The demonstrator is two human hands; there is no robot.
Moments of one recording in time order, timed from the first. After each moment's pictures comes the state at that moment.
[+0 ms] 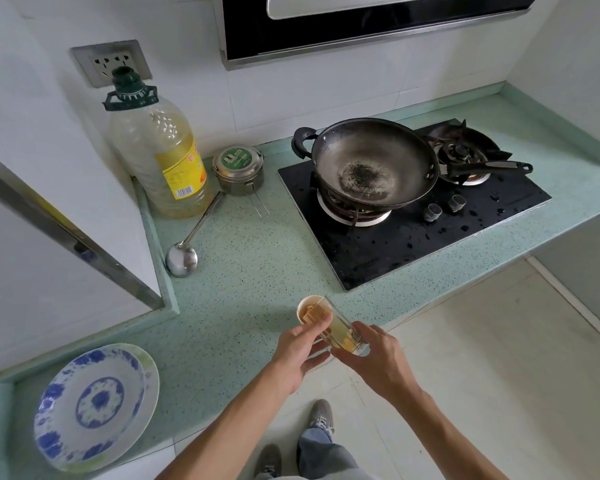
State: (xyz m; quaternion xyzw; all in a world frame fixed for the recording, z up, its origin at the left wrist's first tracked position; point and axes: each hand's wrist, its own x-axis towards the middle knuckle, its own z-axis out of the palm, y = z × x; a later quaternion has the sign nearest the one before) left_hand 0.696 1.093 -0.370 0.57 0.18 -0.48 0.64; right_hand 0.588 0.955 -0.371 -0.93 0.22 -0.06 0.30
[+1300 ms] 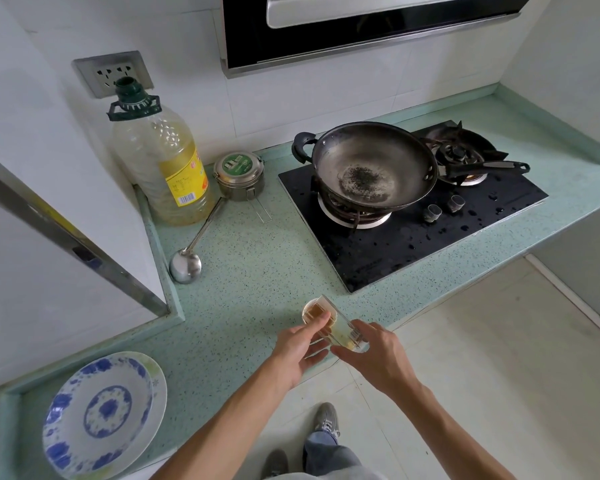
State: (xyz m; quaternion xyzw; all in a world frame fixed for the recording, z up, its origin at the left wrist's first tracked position) left_hand 0.711 1.103 -0.361 0.56 0.18 -0.49 0.64; right_hand 0.599 0.965 -0.361 -0.92 0.24 -0.04 0.30
